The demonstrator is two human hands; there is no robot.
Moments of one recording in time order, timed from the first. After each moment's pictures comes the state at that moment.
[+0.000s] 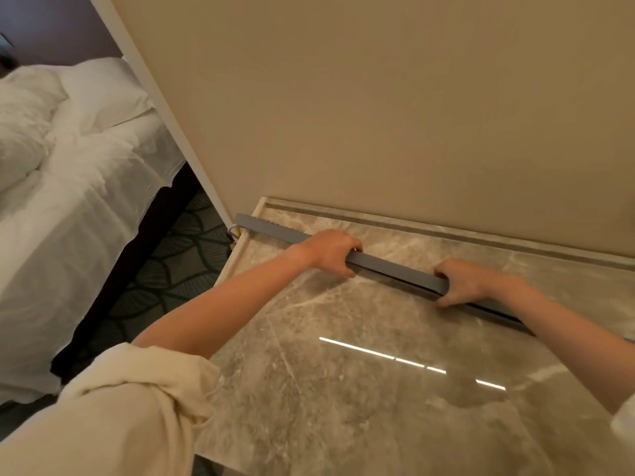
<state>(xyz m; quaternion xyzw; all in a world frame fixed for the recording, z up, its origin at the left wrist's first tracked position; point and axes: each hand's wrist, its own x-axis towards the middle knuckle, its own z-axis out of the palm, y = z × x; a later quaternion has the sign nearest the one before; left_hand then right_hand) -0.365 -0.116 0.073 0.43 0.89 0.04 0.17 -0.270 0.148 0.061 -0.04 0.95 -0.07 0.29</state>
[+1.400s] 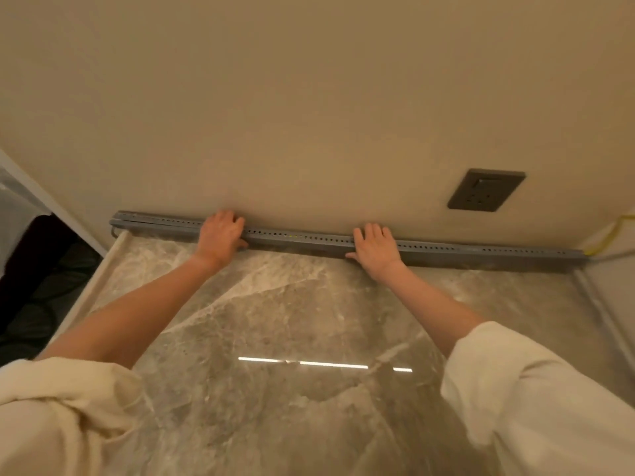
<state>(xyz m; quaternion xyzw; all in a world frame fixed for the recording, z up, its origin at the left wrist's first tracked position) -0.390 -0.047 0.064 0.29 0.96 -0.03 -0.04 -0.264 0.245 0.055 0.04 0.99 0.13 0.02</state>
